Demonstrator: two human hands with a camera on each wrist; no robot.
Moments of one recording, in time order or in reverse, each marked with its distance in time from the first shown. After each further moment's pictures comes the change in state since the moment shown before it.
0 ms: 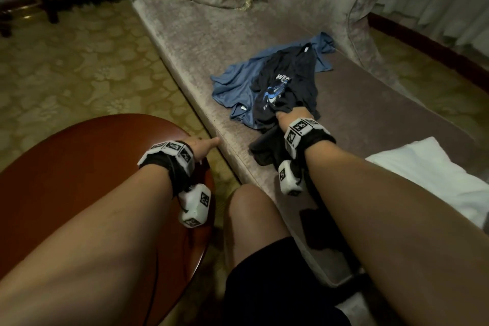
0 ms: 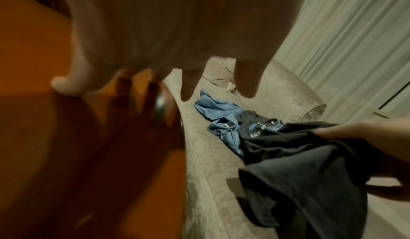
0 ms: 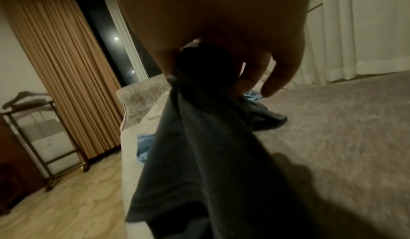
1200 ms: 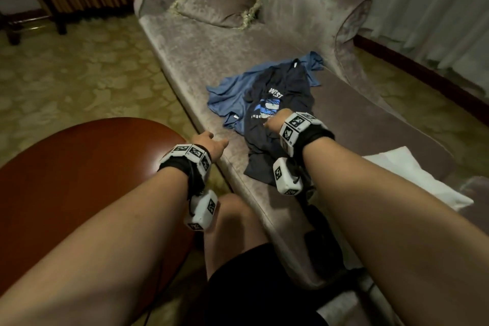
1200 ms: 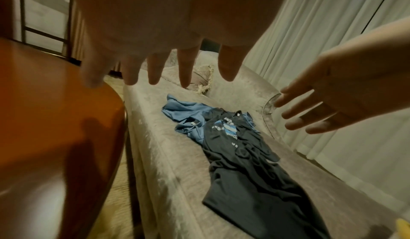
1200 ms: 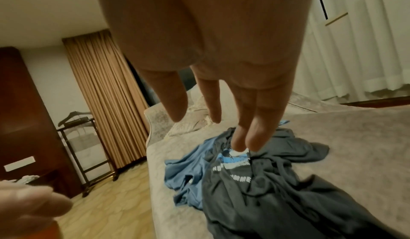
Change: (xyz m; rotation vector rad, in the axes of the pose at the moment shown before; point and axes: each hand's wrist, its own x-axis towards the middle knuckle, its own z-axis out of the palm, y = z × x) left_hand -0.029 0.033 0.025 -0.044 0.149 0.075; right_hand 0.049 -0.015 0.004 -0.821 -0.216 -0.369
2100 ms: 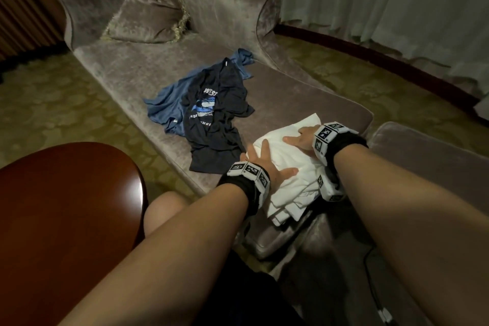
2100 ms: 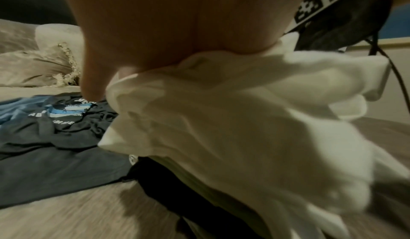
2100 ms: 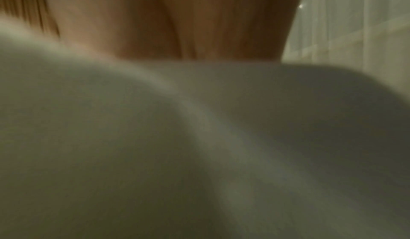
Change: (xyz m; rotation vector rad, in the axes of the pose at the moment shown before) left_hand -0.145 0.124 0.191 0.484 -0.180 0.438; right_hand -0.145 0.240 0.054 0.072 -0.116 0.331
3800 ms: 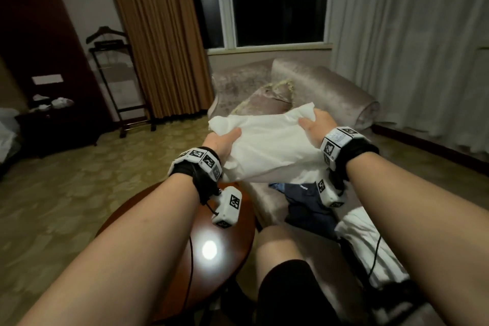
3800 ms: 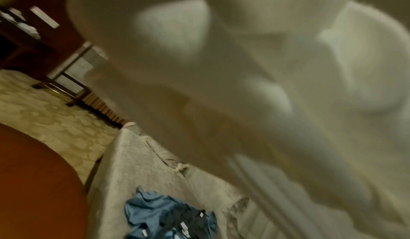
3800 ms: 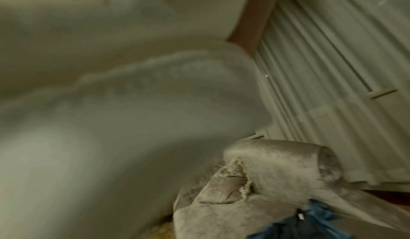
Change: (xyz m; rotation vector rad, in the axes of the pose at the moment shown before) left_hand -0.193 -0.235 -0.208 -1.197 0.758 -0.076; right_hand -0.228 -0.226 -0.132 0.729 0.674 -0.600
